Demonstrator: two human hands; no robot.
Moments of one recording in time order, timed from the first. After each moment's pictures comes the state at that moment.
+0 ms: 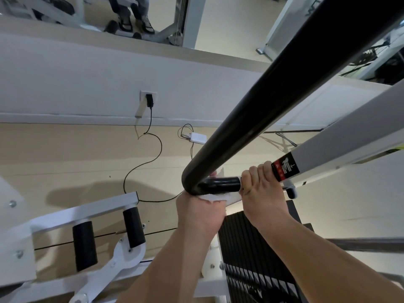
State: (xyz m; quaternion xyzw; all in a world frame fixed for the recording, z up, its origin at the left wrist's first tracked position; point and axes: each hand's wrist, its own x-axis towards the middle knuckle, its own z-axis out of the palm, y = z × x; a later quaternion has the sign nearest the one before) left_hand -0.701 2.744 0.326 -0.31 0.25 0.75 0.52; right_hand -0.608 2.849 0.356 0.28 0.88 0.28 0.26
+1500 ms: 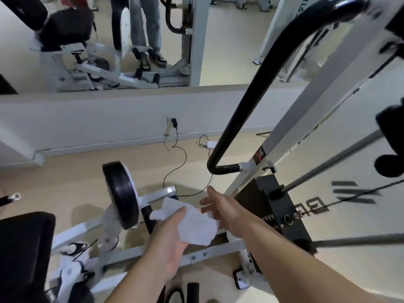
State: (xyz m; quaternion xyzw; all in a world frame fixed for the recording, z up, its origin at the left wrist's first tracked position) left_hand -0.699 2.462 0.553 -0.13 0.55 0.61 0.55; right_hand -0.621 2.621 0.529 0.55 0.51 -0.65 0.10
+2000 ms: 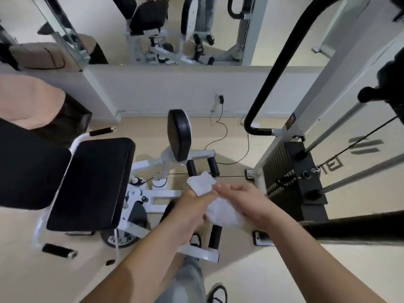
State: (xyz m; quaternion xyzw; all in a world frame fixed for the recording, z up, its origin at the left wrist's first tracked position) left_hand -0.560 2.281 0.656 -0.04 0.67 0.55 0.50; right_hand -0.473 2.430 0.625 0.32 0.60 -0.72 0.11
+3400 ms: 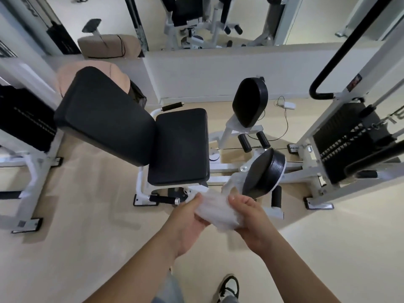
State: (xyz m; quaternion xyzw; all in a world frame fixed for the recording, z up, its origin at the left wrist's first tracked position) left_hand -0.621 1.812 0.637 -0.13 0.54 0.63 0.54; right_hand -0.503 1.950 0.599 0.42 0.36 -0.83 -0.03
